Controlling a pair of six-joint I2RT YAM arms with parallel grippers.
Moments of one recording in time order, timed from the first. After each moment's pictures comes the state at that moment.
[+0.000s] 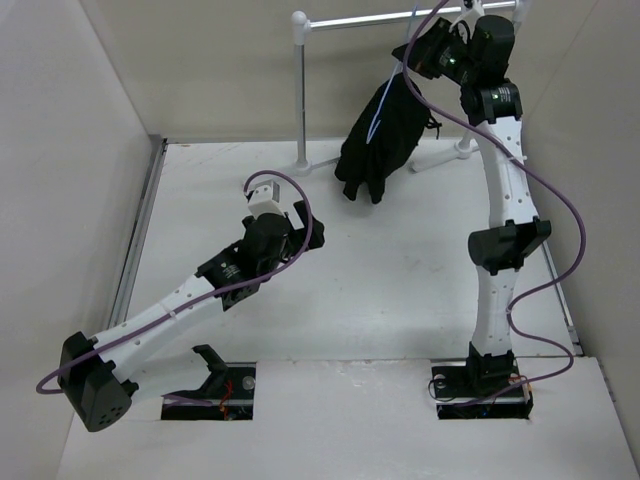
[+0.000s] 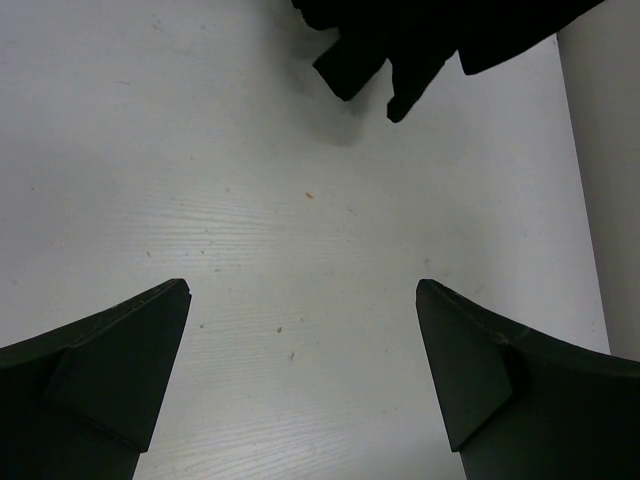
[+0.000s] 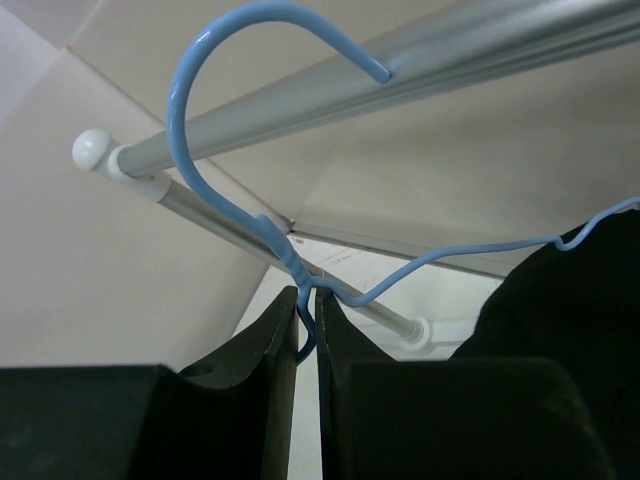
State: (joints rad) left arm -0.80 1.05 0.86 -0.25 -0.43 -0.76; right arm 0.15 2.21 2.72 -0.50 -0.46 0.62
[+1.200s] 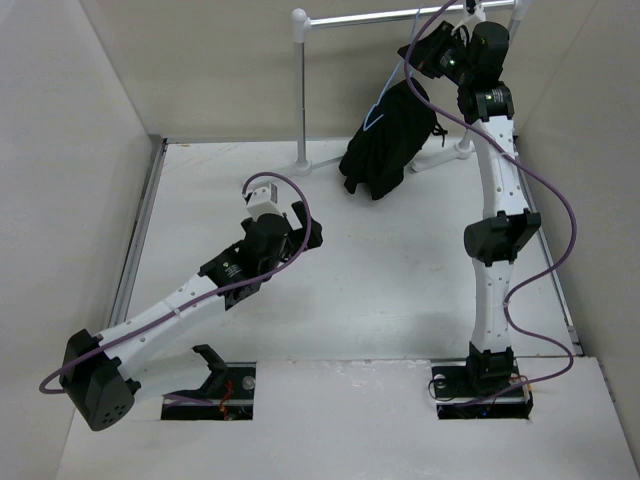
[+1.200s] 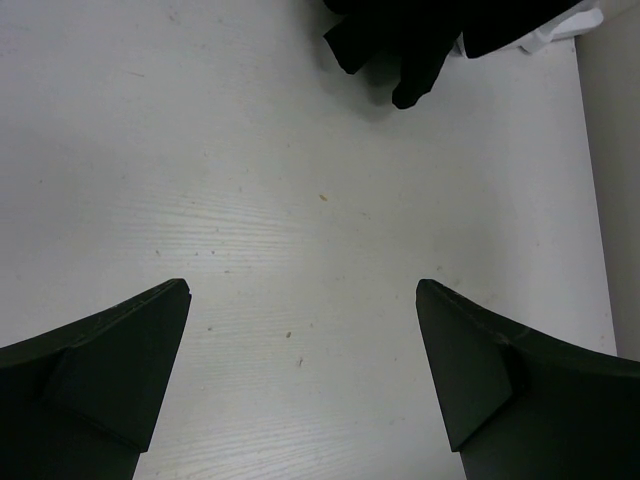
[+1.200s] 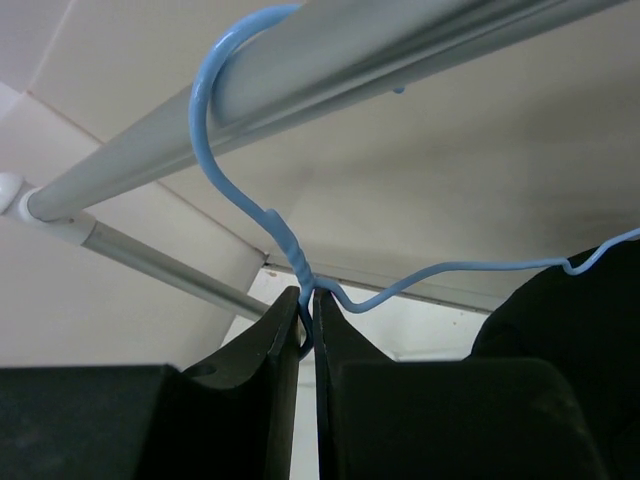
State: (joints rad) left arm -0.78 1.07 0.82 -0.22 -0.43 -0.78; right arm 0.12 2.34 2.80 -0.41 -0.45 0.65
